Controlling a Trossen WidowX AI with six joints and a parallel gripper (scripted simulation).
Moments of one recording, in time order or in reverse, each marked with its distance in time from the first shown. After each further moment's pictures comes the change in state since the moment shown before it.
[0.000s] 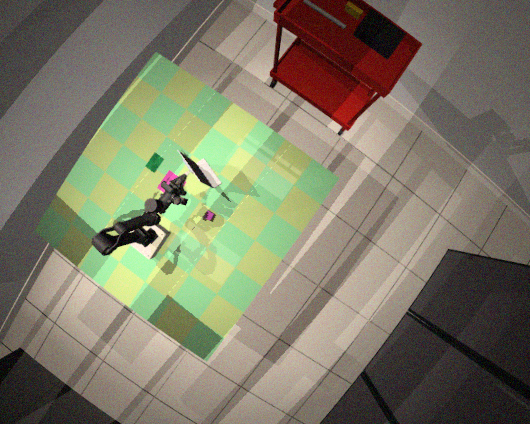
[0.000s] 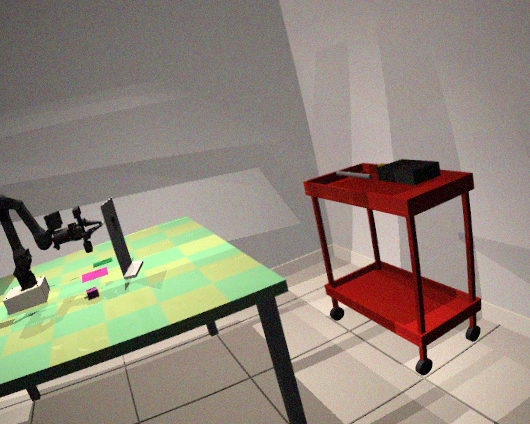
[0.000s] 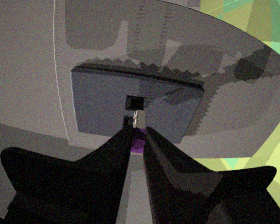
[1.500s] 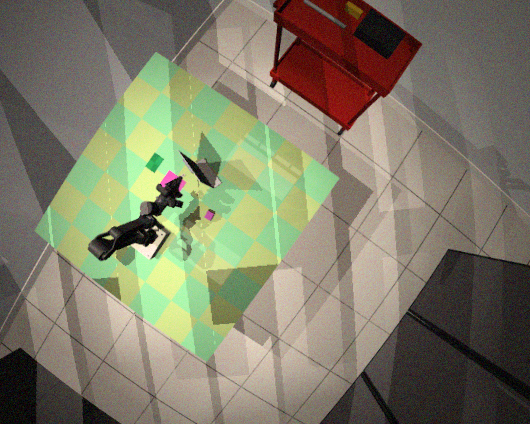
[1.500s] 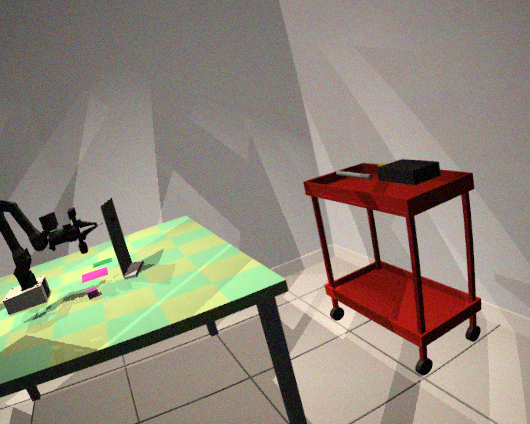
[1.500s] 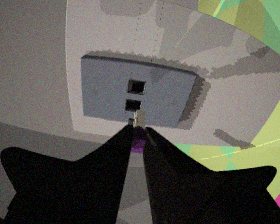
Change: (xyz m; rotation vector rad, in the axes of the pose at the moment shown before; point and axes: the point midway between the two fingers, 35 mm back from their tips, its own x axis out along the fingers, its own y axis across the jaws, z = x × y) arm -0.022 0.000 -0.009 -0.001 0.000 -0.002
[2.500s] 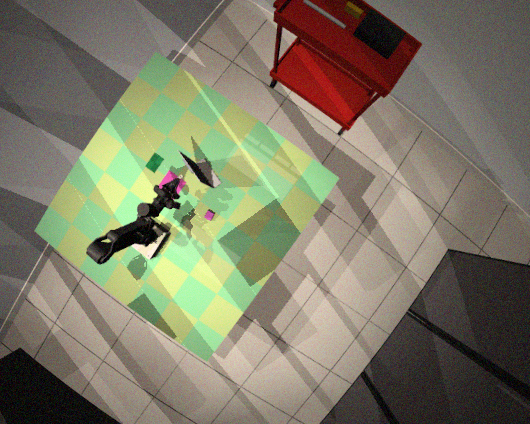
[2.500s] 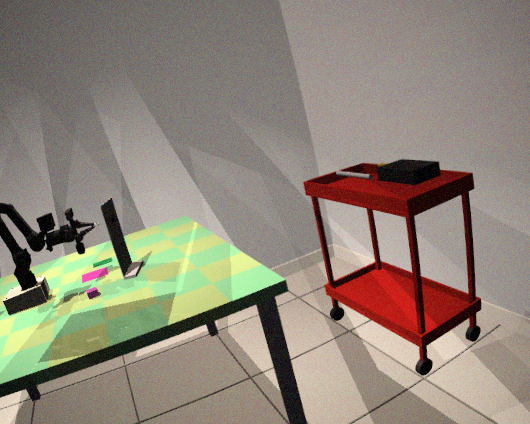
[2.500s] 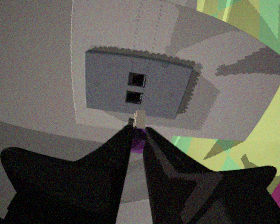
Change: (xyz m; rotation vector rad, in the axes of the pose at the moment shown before) arm -0.013 0.000 -0.005 0.001 0.000 -0.002
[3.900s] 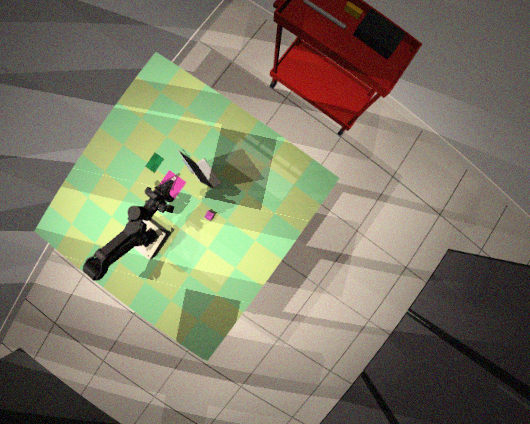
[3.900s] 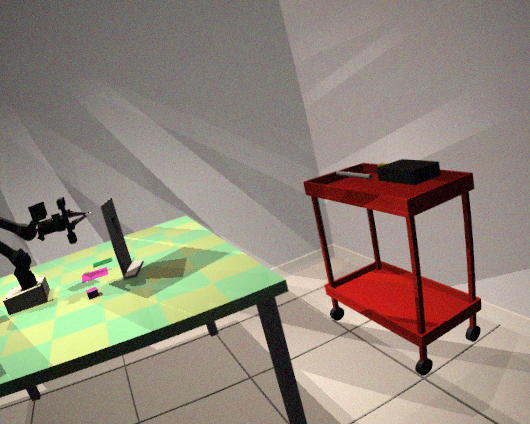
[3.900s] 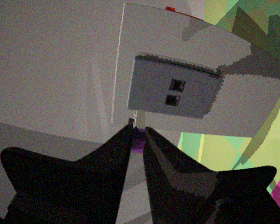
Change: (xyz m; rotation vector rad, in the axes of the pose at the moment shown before) arm -0.018 0.053 0.001 0.000 -0.009 -0.006
